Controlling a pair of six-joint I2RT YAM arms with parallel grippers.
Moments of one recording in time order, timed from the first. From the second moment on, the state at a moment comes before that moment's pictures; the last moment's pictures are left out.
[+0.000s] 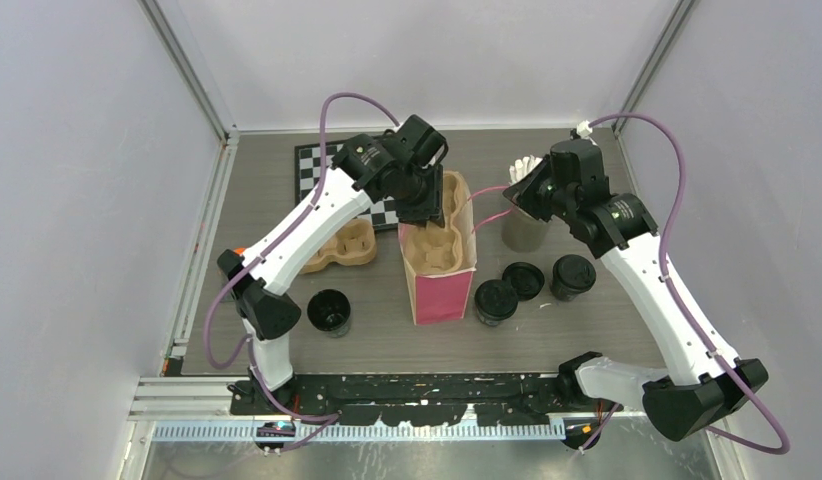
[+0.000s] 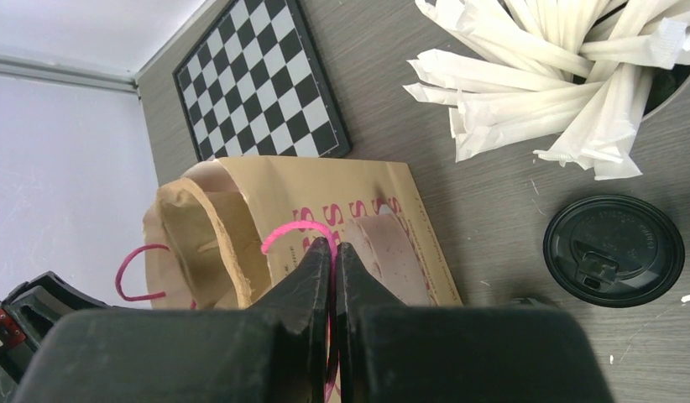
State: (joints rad) left arm -0.82 1.85 2.16 -1.29 0.01 -0.71; right arm 0.38 1.17 1.36 -0.78 0.11 0.89
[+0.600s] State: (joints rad) left arm -0.82 1.86 2.03 -1.25 -0.03 -0.79; right arm 0.38 1.16 1.32 -0.73 0.05 0.89
